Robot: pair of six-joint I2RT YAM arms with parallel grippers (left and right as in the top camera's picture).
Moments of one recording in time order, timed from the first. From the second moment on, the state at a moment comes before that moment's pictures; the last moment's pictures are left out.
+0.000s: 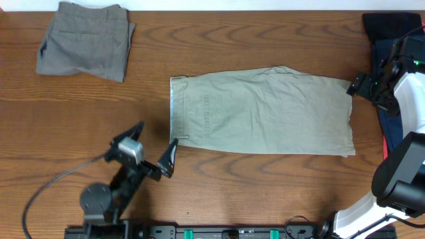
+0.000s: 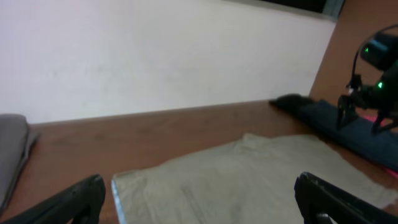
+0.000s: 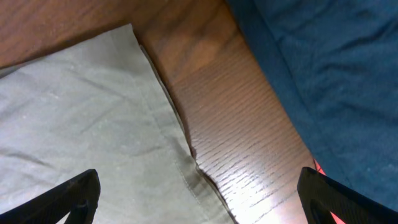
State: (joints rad) left arm 0.00 0.25 0.26 -0.02 0.51 -0.16; right arm -0.33 1.85 1.45 -0.91 0.06 0.22
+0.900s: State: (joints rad) left arm 0.00 1.59 1.15 -0.79 0.40 -0.06; right arm -0.33 1.85 1.45 -0.91 0.06 0.22
